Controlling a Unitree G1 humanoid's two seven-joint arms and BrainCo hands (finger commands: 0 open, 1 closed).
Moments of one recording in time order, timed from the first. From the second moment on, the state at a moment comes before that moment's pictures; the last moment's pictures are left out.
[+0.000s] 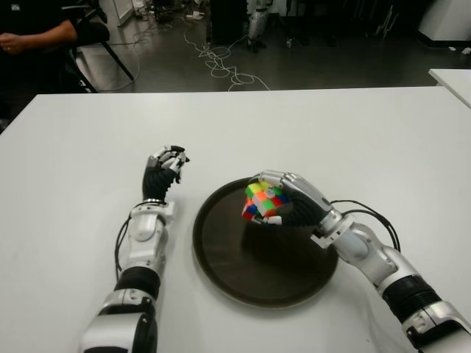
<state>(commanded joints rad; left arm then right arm) -0.47 -0.02 0.17 0.90 -0.11 -0.55 -0.07 -0.35 -0.33 0.37 0.47 -0.45 -0.71 0.01</state>
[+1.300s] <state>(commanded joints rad) -0.47 -0.01 0.16 0.90 -0.10 -0.54 -0.07 -0.33 -0.37 0.37 0.41 -0.47 -0.65 0.19</state>
